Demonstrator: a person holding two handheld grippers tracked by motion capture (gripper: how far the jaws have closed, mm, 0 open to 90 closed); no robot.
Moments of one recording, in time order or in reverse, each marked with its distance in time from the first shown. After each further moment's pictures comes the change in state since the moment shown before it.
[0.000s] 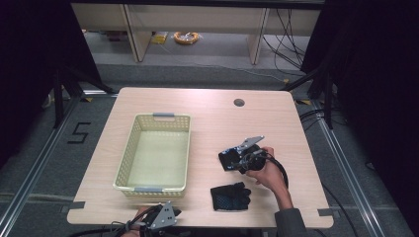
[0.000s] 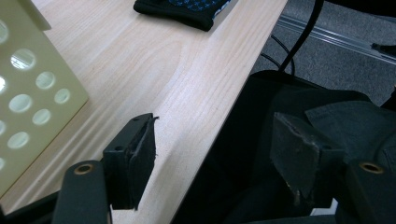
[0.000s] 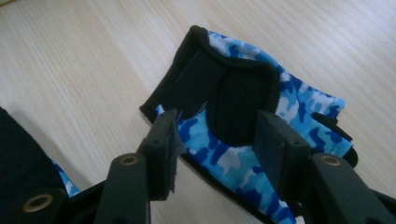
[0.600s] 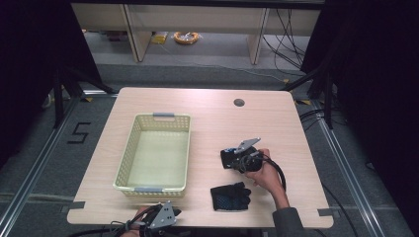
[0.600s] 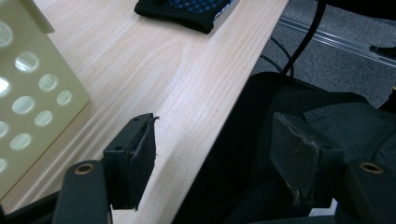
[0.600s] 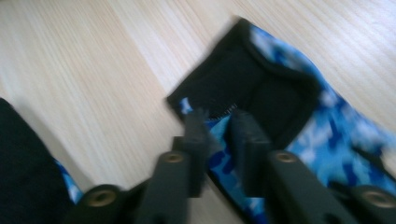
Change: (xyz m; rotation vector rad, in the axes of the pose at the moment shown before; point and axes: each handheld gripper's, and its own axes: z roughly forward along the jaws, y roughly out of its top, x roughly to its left) left arm 0.003 0.001 -0.001 -0.008 0.005 0.016; right arm 0.003 -0.002 0.011 0.012 0.065 -0.027
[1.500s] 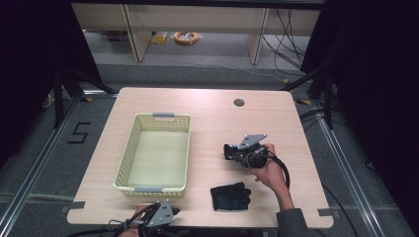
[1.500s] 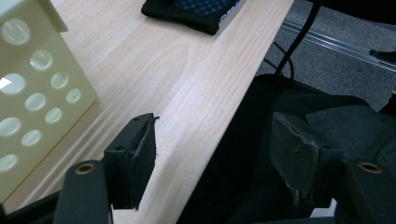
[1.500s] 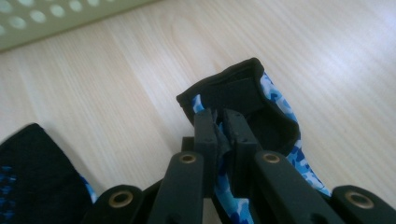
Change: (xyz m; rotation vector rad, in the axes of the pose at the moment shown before) left arm 0.003 -0.001 -0.003 -0.004 0.008 -0.026; right arm 0.005 0.015 -0.036 -0.117 -0.059 -0.085
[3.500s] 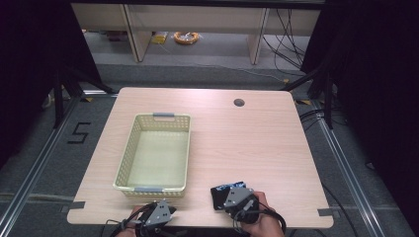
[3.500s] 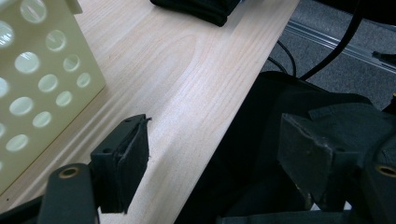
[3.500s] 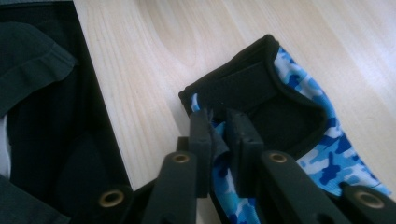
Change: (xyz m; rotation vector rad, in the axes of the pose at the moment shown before) left arm 0.004 -0.004 -0.003 0.013 0.001 -0.018; right arm 0.133 -0.043 -0.022 0.103 0.093 -0.131
